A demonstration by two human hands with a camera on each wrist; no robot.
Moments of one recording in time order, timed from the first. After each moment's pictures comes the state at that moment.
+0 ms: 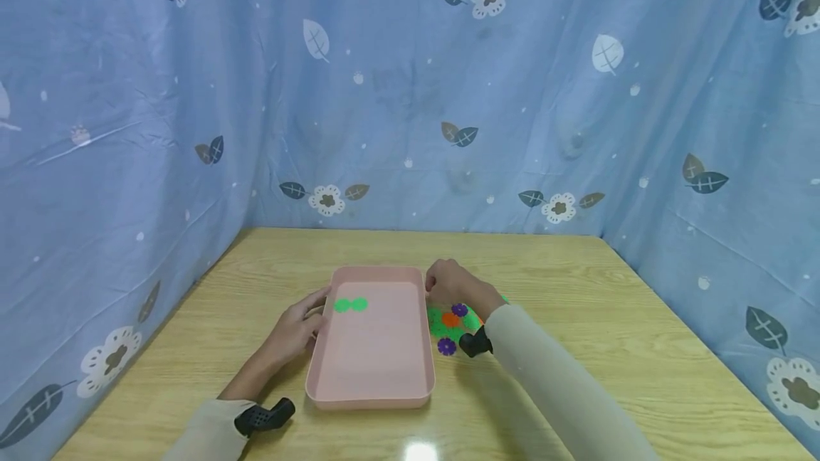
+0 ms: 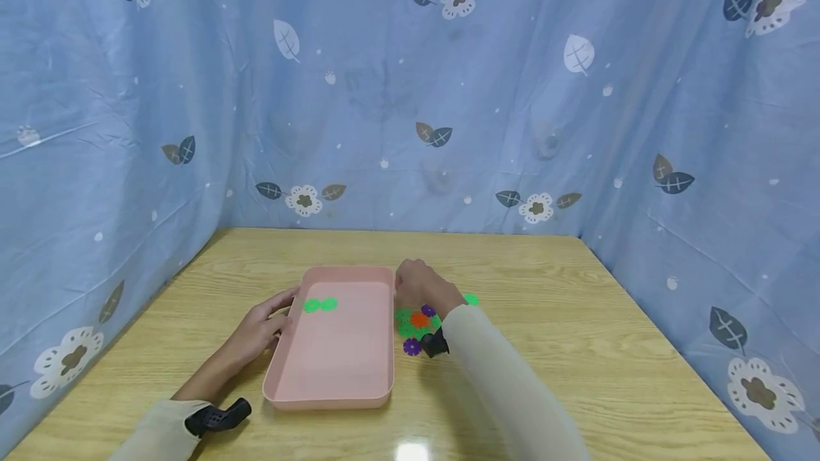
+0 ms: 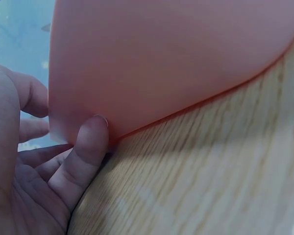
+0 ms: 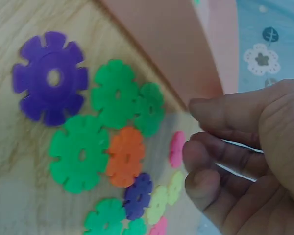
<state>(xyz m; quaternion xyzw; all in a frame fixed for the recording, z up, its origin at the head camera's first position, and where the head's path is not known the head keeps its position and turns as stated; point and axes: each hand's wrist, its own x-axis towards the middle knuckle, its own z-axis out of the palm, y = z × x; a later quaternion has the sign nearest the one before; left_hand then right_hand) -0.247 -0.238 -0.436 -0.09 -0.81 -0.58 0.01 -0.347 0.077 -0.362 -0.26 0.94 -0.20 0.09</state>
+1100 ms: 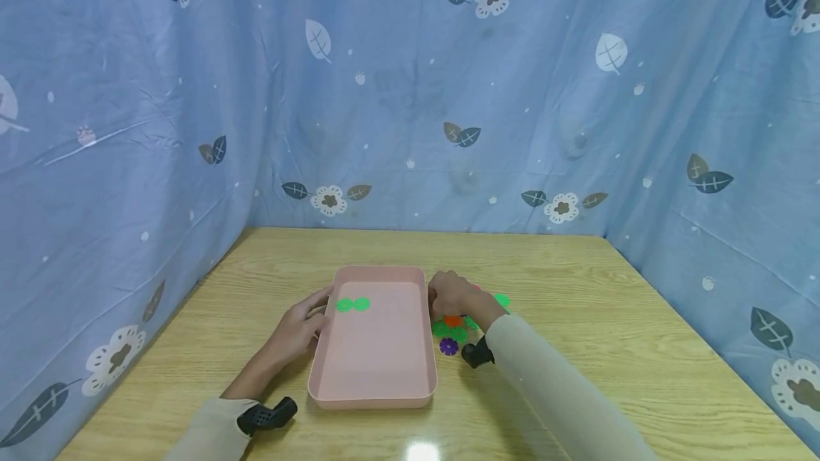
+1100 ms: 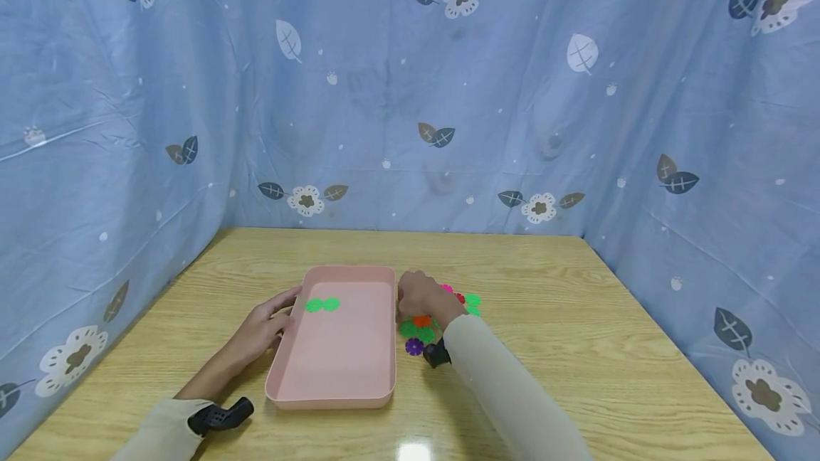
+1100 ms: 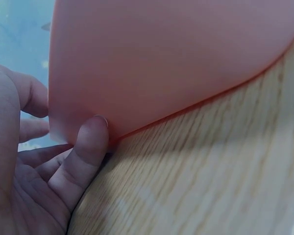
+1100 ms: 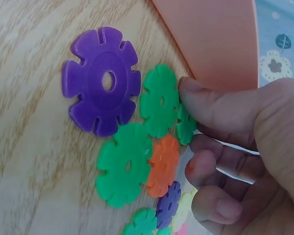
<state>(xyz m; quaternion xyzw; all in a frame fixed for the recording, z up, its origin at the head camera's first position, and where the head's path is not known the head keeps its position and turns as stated) -0.248 -0.240 -0.436 -0.09 -0.81 -0.59 0.01 -0.345 0.073 -0.383 -0.27 0.95 -0.13 0.10</state>
